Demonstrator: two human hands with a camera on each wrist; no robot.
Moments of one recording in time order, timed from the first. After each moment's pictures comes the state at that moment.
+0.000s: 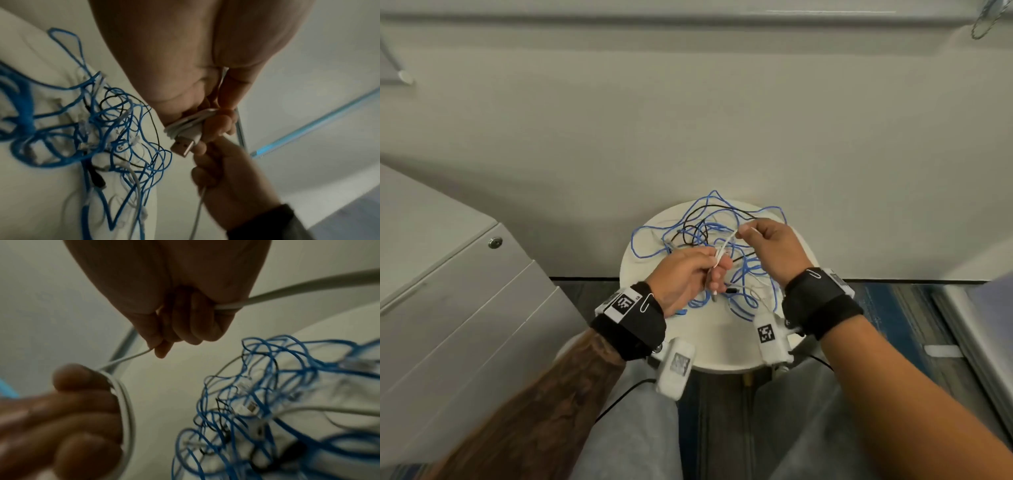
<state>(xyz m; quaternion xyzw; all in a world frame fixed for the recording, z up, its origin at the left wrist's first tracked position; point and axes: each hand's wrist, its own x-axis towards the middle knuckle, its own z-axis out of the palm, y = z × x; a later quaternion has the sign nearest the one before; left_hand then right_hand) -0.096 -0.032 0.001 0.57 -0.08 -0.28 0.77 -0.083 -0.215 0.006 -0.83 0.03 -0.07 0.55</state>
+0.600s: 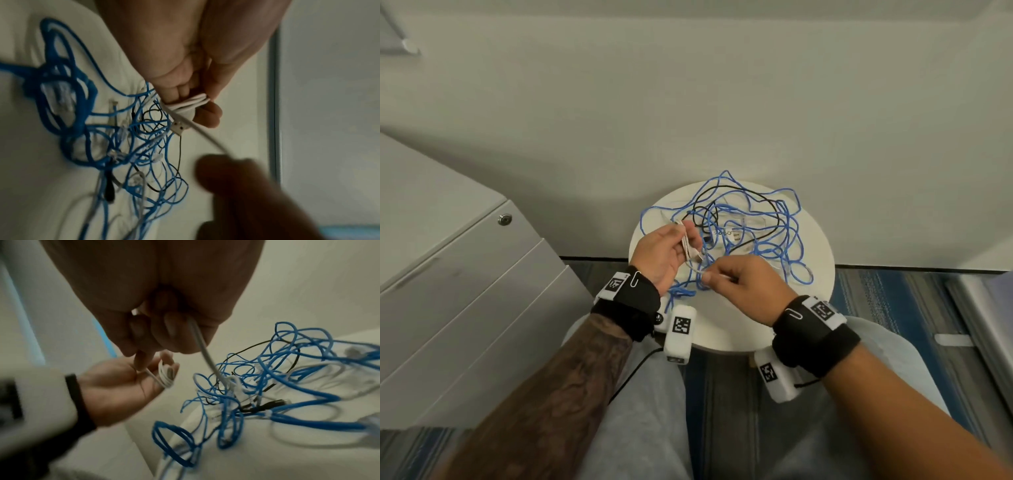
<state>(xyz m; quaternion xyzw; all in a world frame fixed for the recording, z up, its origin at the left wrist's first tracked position) -0.078 -0.002 -0.033 0.51 0.08 -0.11 0.85 -0.138 -0.173 -0.019 -0.90 -0.16 0.04 0.41</state>
